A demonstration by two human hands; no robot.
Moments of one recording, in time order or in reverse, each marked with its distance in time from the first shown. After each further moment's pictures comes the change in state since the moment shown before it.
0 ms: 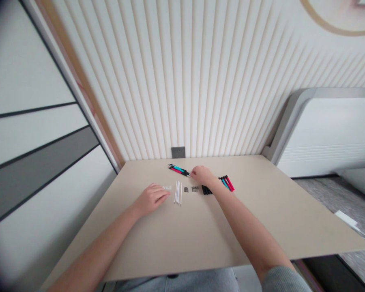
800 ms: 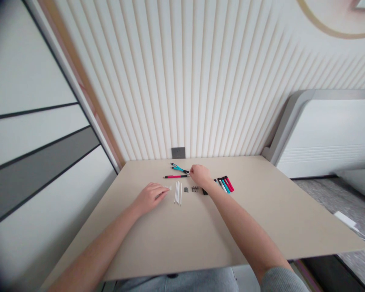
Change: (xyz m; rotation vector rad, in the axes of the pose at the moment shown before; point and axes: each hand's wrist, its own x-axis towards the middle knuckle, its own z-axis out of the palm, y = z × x) left_hand 0.000 -0.002 -0.001 0.024 0.008 -0.105; right_hand 0.001 -0.011 0.007 0.057 0.166 0.102
